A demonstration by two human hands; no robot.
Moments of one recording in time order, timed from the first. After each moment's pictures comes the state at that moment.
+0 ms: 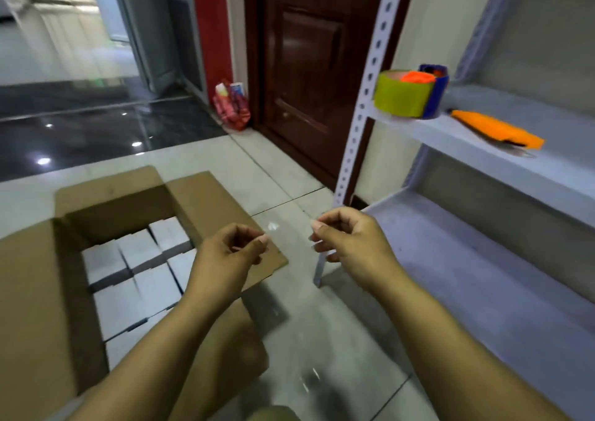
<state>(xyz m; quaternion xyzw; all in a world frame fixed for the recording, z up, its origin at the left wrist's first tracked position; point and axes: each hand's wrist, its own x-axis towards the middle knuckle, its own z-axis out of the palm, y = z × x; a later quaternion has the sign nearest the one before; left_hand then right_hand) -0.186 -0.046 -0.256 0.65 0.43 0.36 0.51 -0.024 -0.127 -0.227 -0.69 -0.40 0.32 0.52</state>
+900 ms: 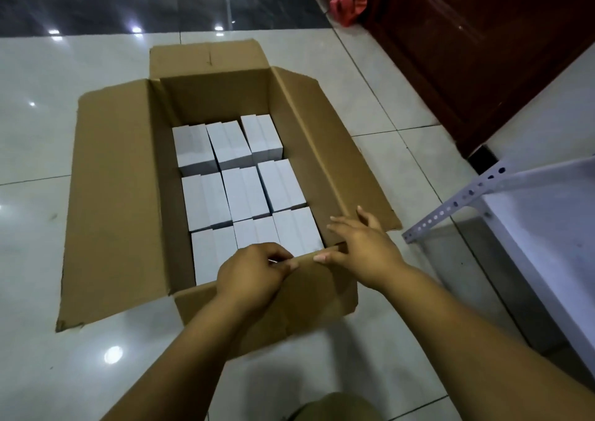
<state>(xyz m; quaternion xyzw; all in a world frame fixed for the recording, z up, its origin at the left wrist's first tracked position) -0.314 0.016 -0.461 0.66 0.63 0.08 0.39 -0.114 0.010 -0.441 -0.72 -0.65 0.25 -0.02</state>
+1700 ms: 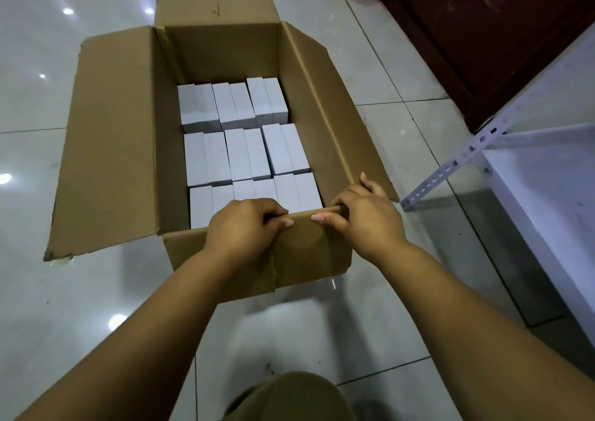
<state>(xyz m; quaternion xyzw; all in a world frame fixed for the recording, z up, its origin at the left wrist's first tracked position) -0.307 -0.023 -0.468 0.72 0.61 0.10 0.33 -0.107 -0.041 -0.460 -0.72 -0.67 0.17 0.02</state>
